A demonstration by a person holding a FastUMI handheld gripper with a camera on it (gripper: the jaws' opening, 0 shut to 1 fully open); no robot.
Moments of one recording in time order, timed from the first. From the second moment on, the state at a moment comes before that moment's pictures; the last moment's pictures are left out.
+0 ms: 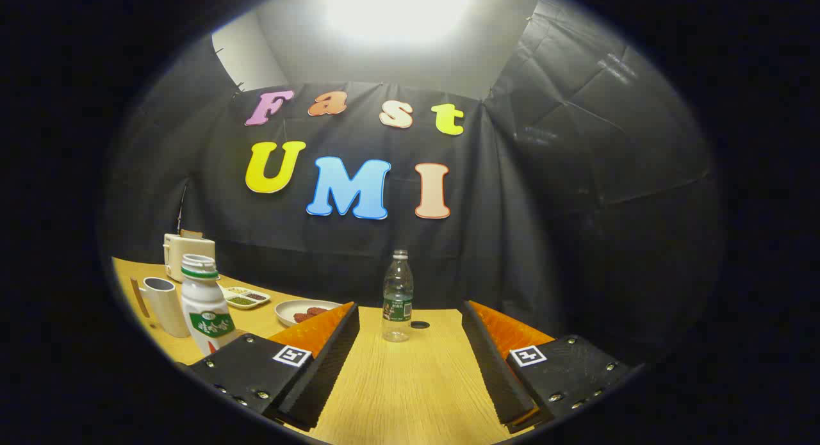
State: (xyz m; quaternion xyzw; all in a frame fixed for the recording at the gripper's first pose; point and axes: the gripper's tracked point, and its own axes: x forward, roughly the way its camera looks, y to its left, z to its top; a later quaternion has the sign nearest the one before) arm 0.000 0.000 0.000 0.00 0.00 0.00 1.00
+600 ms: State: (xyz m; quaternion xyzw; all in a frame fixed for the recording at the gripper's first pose) arm -0.060 0.073 0.046 0.03 0.01 0.08 1.00
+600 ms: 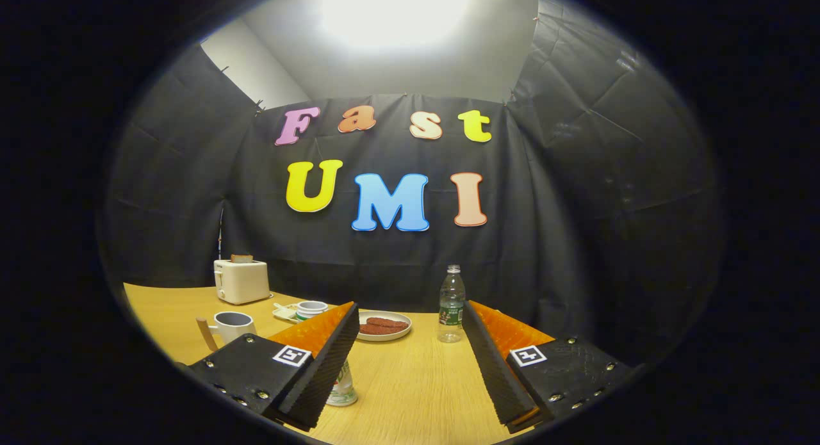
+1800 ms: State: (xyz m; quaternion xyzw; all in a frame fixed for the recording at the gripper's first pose) arm -0.042 0.184 -0.030 0.03 0.09 0.14 0.99
